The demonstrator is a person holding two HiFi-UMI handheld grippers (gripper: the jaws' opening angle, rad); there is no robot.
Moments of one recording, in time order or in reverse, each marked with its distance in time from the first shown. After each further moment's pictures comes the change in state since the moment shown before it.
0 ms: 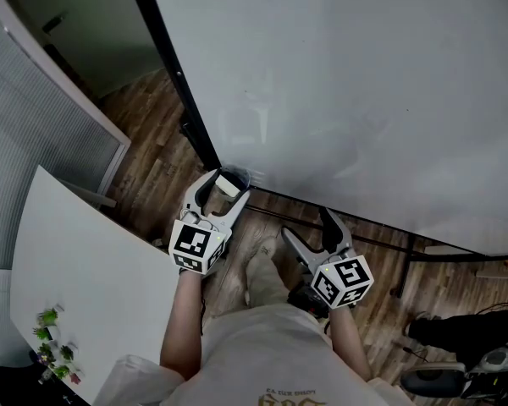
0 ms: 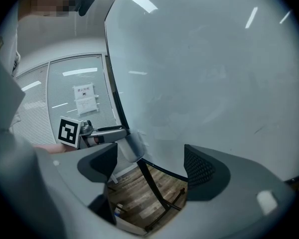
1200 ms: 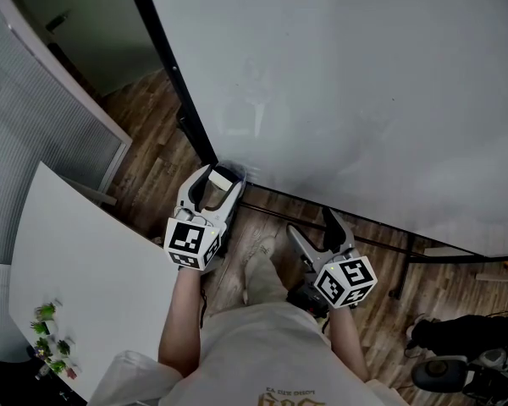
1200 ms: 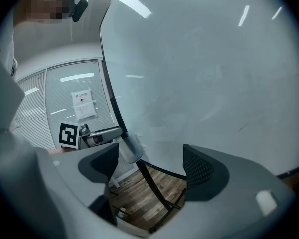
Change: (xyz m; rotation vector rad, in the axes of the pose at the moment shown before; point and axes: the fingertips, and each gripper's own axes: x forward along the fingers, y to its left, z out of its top) left arm -0.008 0.007 0.013 -0.015 -0.050 0.087; right arm -0.019 -0.012 0.003 0.057 -0.033 -0.009
